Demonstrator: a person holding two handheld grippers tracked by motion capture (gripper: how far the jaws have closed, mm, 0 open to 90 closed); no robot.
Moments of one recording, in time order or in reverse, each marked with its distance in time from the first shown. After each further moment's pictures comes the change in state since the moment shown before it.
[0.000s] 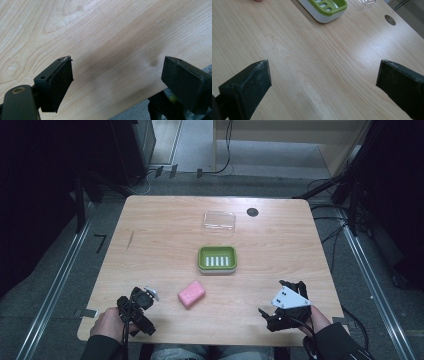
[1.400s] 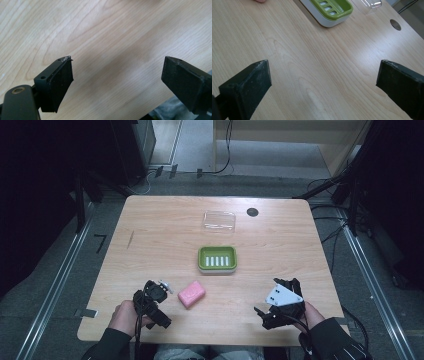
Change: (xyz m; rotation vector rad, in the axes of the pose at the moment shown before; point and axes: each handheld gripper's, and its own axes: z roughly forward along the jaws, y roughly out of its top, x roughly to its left) left arm -0.014 0.035 -0.006 -0.110 -0.095 0.028; right arm 0.002 0.009 0.010 0.003 0.016 -0.032
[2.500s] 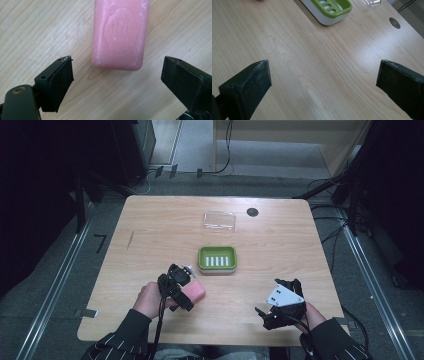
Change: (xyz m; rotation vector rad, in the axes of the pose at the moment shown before) left arm -0.016 0.069 -0.006 -0.053 -0.036 0.072; right arm 0.000 -0.002 -0.002 0.007 -0.005 0.009
